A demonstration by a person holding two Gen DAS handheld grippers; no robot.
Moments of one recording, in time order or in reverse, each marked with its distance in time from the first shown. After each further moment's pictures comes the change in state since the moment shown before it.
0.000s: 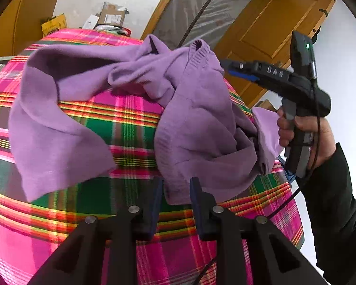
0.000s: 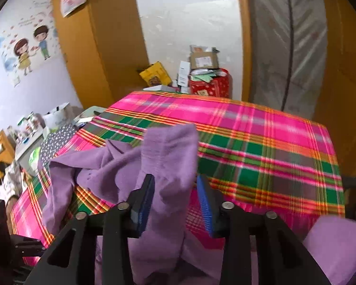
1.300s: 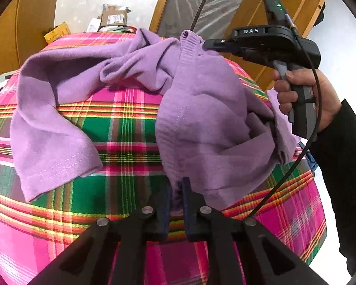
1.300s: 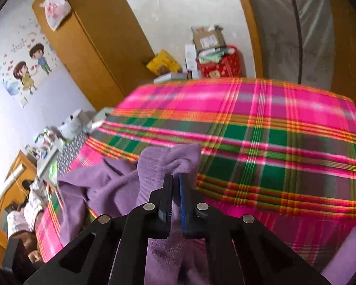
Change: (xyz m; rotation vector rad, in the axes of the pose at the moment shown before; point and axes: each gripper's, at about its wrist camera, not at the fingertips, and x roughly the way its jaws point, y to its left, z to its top) left arm 0.007 -0.031 -0.004 0.084 0.024 0.159; right arm 0.043 -0.035 0.017 0.177 0.077 0.157
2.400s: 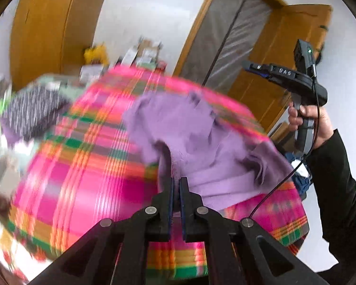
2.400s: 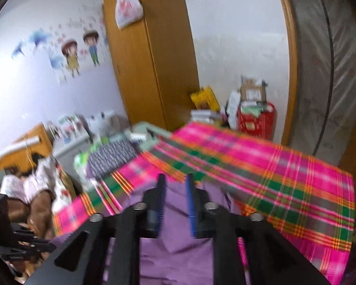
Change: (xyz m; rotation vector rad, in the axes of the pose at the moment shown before) left arm -0.170 0.089 -0.067 -0.153 -0.143 0.049; right arm -0.085 0.160 -0.001 -0.322 -0.139 0.055
